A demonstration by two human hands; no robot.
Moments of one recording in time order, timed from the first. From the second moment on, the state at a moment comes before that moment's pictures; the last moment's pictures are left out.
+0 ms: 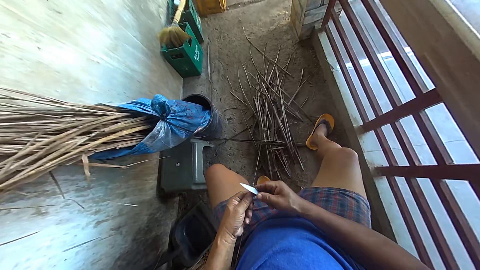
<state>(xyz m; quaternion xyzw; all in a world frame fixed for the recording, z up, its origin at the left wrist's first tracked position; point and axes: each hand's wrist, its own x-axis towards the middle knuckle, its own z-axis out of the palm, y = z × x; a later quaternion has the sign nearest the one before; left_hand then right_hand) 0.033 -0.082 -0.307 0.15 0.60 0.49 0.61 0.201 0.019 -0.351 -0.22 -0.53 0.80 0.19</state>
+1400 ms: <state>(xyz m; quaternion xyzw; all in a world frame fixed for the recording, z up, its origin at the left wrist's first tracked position) 0.033 -0.079 -0.307 0.28 0.63 0.46 0.56 0.202 0.046 -0.341 -0.30 -0.38 0.83 0.27</state>
